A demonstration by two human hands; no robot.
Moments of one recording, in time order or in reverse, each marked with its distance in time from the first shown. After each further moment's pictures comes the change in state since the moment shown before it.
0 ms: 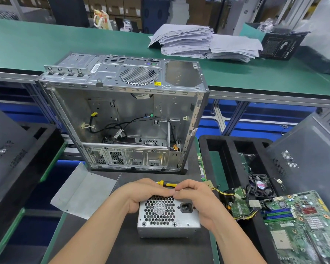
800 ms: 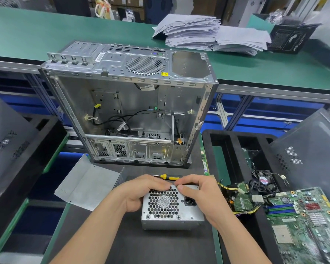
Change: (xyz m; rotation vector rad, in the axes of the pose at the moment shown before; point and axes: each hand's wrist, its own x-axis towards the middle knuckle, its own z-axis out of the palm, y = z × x) left_hand -0.011 -0.015 -0.004 -0.218 -0.089 0.045; right_hand -0.013 0.000 0.002 -0.237 0.012 -0.157
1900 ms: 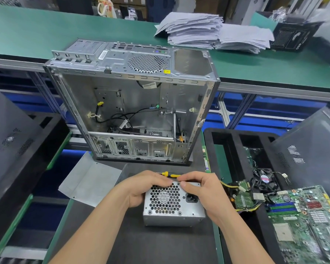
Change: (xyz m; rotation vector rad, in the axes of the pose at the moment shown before) left_hand 0.004 0.000 -0.003 0.075 0.037 0.006; right_hand 0.002 0.007 -0.003 0.112 -0.007 -0.024
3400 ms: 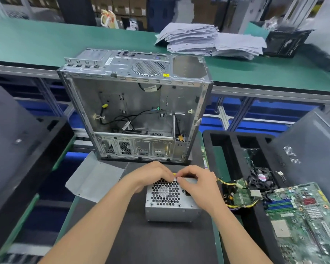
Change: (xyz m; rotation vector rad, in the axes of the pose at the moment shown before) left_hand -0.007 0.022 0.016 0.527 0.187 0.121; right_hand -0.009 -0.005 0.010 -0.518 0.121 -0.334
